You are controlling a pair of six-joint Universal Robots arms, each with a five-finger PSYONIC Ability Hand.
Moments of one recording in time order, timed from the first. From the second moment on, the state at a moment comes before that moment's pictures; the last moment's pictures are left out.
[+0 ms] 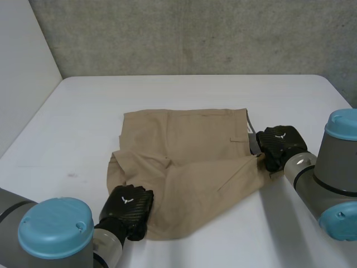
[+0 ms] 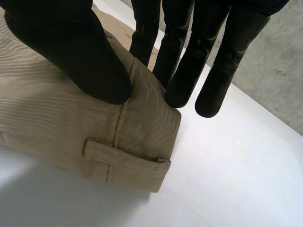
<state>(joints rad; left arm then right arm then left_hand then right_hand) 4.01 -1.89 -1.99 3.41 -1.73 3.23 1.91 -1.15 1.64 -0.14 1.54 2.77 1.13 1.17 1.17 1.17 0.97 0.95 1.17 1.18 1.19 0.99</state>
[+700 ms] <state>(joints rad) 4.01 -1.74 -2.04 3.28 -1.73 3.28 1.92 -1.21 1.66 -0.13 1.54 2.76 0.52 0.52 0.53 0.52 0.34 0.95 1.17 1.18 1.19 0.99</state>
